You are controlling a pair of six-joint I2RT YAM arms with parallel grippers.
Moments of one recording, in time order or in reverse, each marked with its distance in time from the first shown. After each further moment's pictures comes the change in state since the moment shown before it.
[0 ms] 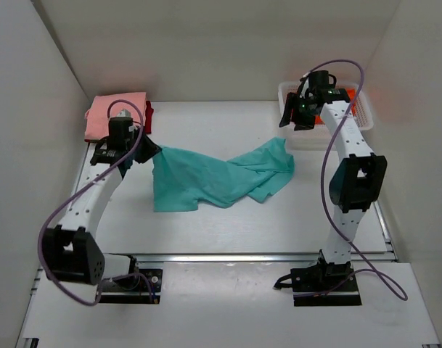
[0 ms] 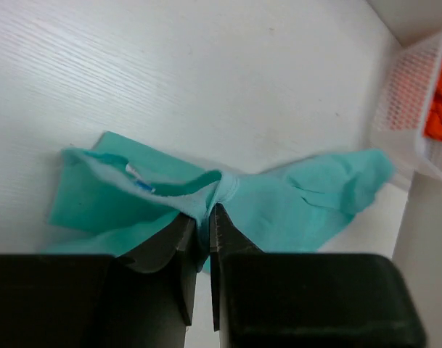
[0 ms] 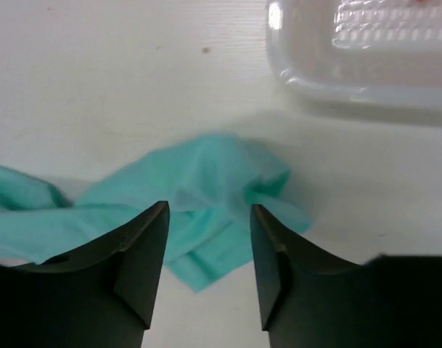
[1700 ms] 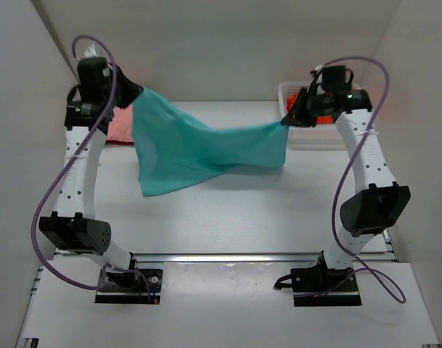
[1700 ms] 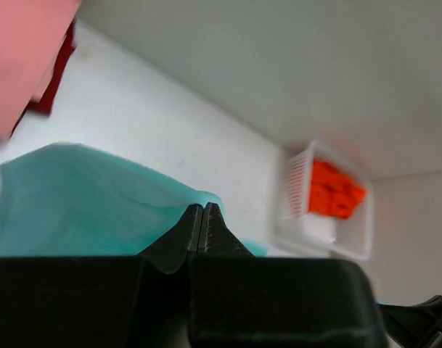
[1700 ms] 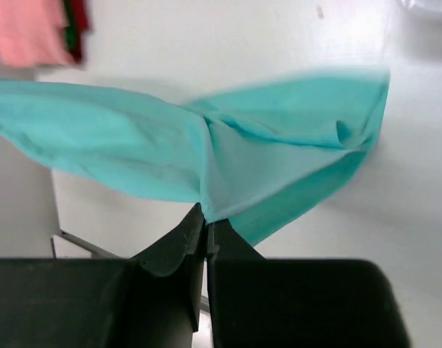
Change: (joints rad) left arm 0.061 0.275 0.635 -0.207 -0.082 -0.005; right arm 0.056 -0.222 -0.140 -0.050 -0.142 0.204
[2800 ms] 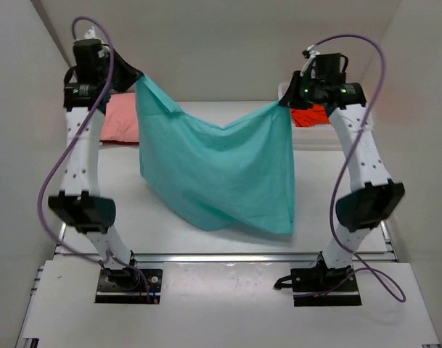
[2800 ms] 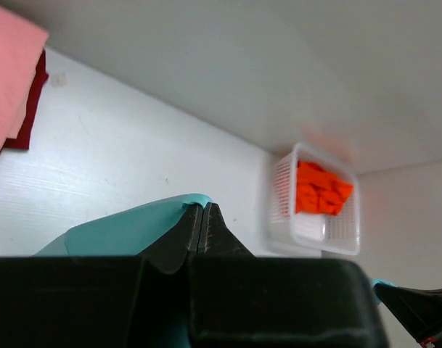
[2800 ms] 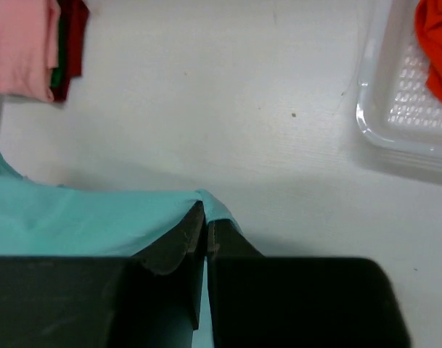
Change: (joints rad) left arm 0.052 0.164 0.395 -0.074 0.125 0.041; right arm 0.027 0.014 0.237 0.107 0.115 -0.158
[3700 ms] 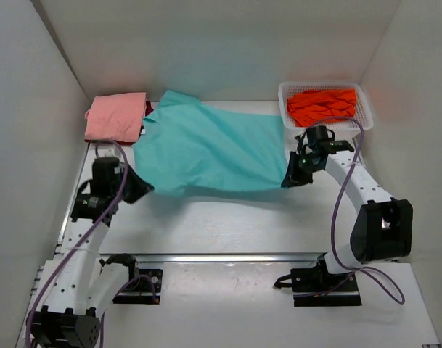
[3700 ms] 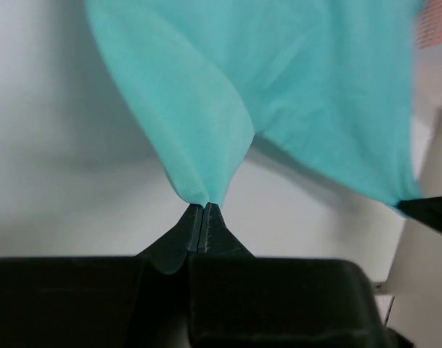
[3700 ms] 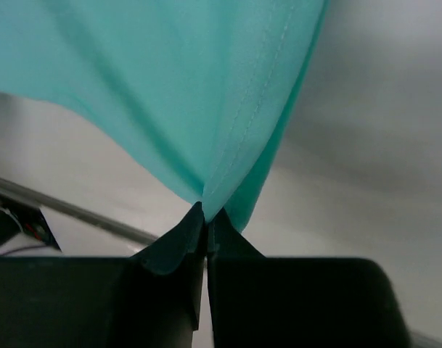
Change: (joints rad) left arm -0.082 -0.831 -1.127 -0.042 -0.017 0.011; right arm -0.037 -0.229 -0.795 0.011 -0.108 -0.018
